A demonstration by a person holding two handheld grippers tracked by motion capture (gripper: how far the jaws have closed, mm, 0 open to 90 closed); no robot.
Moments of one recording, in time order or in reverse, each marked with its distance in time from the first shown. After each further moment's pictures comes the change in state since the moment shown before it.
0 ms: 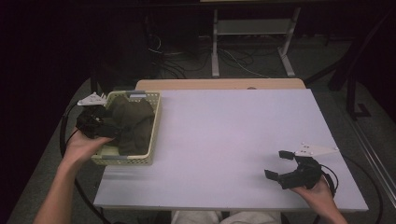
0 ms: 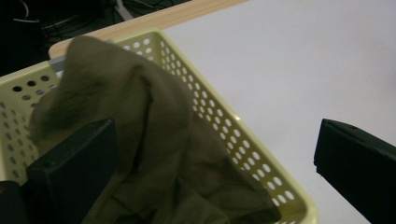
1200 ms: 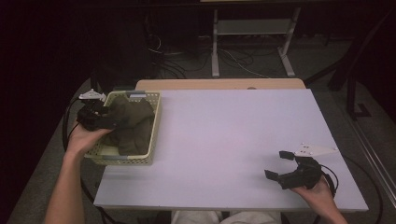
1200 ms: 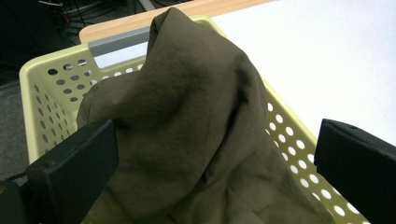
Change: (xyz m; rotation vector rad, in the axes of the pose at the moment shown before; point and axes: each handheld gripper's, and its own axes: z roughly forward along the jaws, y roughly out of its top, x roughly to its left) left arm 0.039 -0.004 0.029 0.023 0.056 -0.067; right arm 0.000 -0.001 0.000 0.009 -0.011 0.001
